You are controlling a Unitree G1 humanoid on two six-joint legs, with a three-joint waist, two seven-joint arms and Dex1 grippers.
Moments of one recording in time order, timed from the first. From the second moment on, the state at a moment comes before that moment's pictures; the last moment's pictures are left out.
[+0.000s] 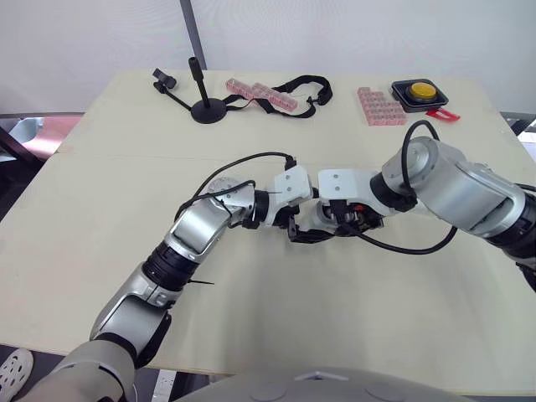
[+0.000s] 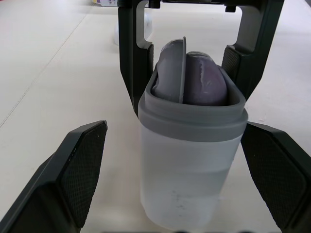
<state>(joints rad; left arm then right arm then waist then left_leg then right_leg) -0.62 0.30 -0.45 -0.10 -0.22 0.51 -0.98 -1.02 -0.90 0.78 -0.45 0.22 1.10 1.20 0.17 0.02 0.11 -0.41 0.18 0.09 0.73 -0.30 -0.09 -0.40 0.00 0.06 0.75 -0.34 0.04</state>
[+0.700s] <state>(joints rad) -0.62 0.30 -0.46 -0.07 -0.21 0.46 -1.03 -1.01 -0.90 0.78 -0.45 0.21 1.09 1.20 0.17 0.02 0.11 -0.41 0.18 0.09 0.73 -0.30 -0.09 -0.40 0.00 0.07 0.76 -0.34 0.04</state>
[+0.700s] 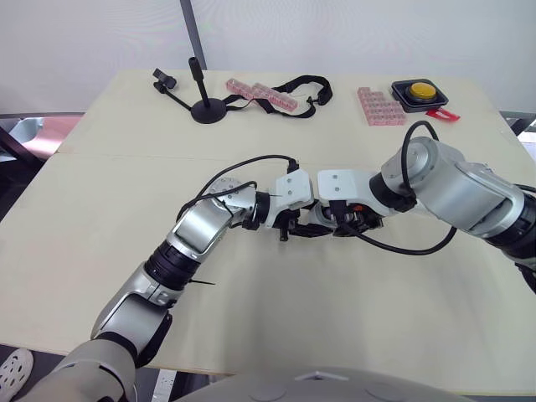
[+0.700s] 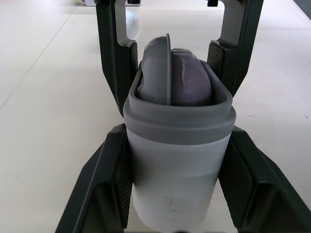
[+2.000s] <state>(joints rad) -0.27 0.38 -0.25 -0.12 -0.37 0.10 -1.18 -0.08 -0.69 -0.07 -0.30 0.50 0.43 1.21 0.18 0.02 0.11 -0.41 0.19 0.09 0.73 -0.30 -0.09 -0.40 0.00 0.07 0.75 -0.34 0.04</state>
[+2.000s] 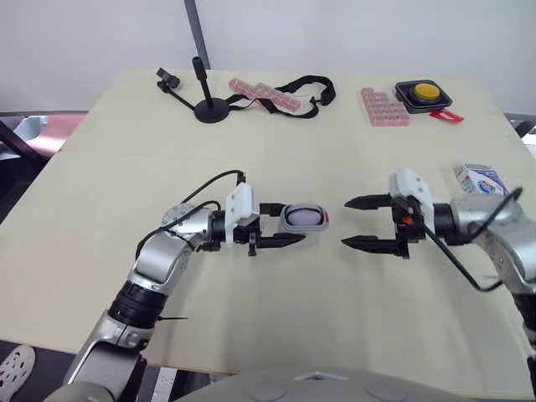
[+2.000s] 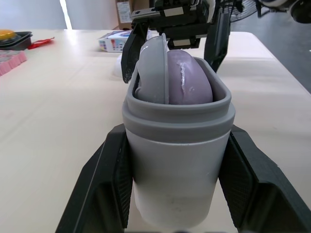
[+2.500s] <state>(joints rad) -0.26 0.38 -0.29 -0.02 -0.35 0.00 -1.29 0.17 -0.56 -0.03 -0.18 0.45 -0.03 1.27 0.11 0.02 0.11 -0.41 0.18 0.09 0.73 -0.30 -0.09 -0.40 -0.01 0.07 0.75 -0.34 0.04</state>
